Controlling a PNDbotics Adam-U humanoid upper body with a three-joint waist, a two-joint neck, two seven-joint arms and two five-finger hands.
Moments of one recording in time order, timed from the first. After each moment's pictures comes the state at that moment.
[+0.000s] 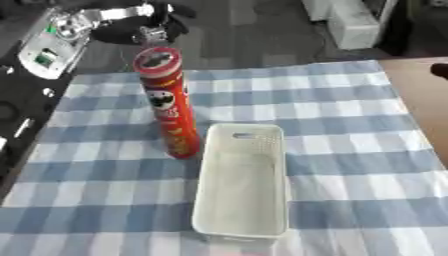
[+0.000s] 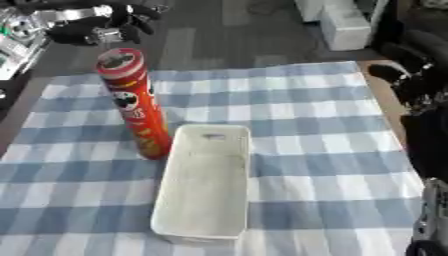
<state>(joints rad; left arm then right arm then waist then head) -0.95 0.71 -0.18 -1.08 -0.04 -0.35 -0.69 -0.37 0.05 -0.17 -1.96 -0.34 -0.29 0.82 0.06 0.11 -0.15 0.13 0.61</state>
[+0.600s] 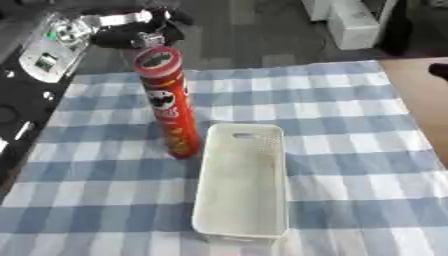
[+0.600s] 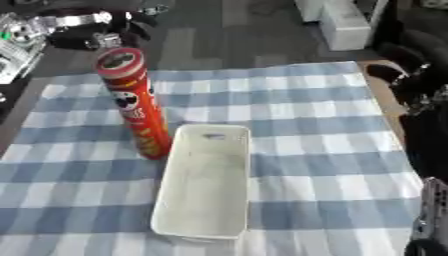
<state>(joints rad) -0.93 0.71 -0.18 -1.07 -0.07 -0.36 -0.69 -0.37 0.05 -0.17 -1.95 -0.35 -0.28 0.82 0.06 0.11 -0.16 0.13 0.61</state>
